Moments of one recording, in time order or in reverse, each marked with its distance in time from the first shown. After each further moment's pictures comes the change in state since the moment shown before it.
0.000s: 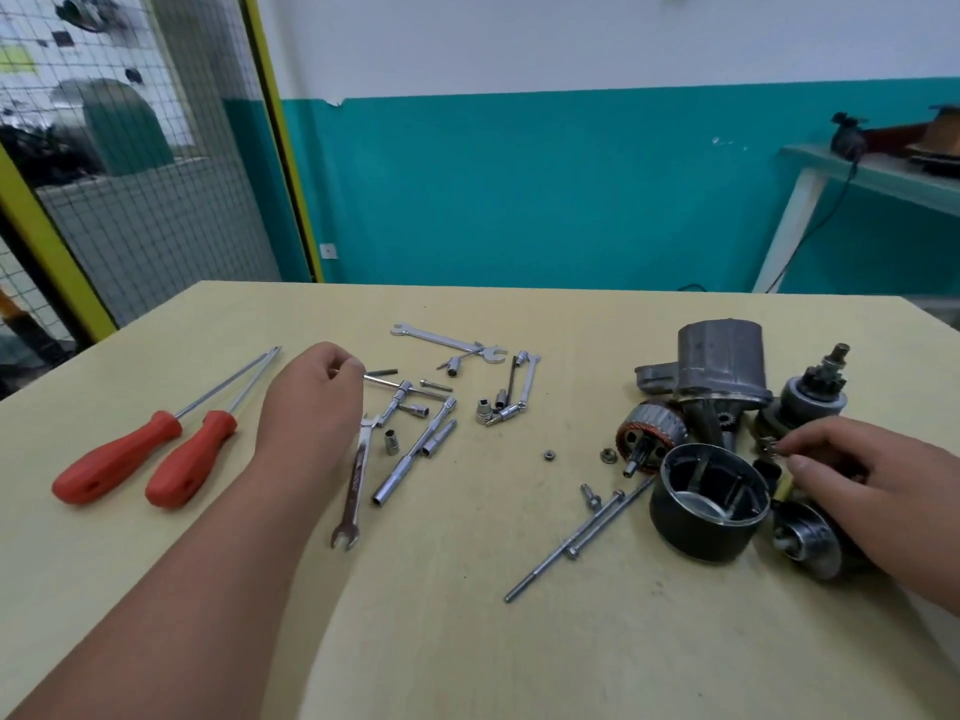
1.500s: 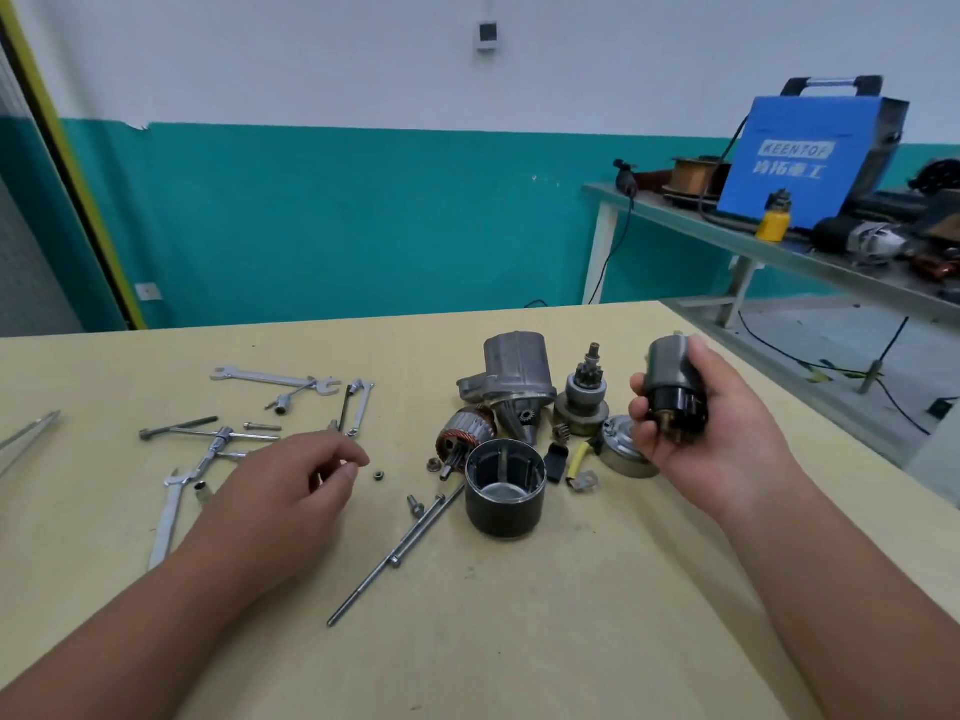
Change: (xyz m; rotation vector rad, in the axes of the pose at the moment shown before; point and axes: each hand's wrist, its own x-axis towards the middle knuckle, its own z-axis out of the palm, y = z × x) left_hand -0.090 0.046 0.048 0.059 -0.434 0.548; right_hand 0.012 0.007 -0.044 1.649 0.112 0.592
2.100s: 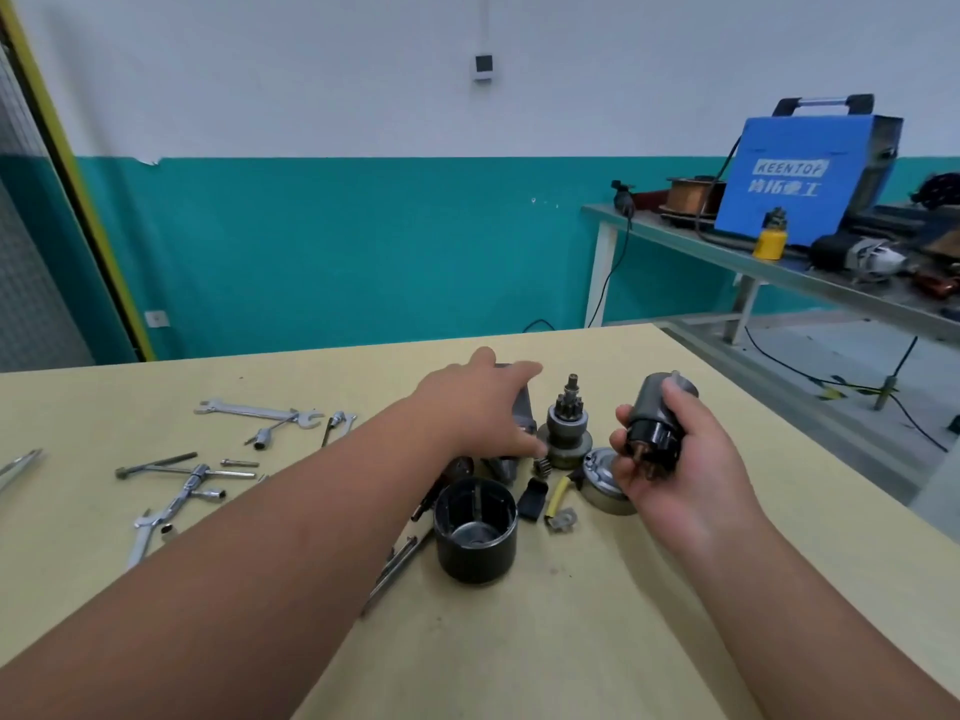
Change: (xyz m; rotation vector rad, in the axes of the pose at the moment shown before) left_hand 0.146 0.145 0.089 0.499 -0.381 0.252; right_hand 0.008 0.007 -0.001 0.052 0.067 -0.055
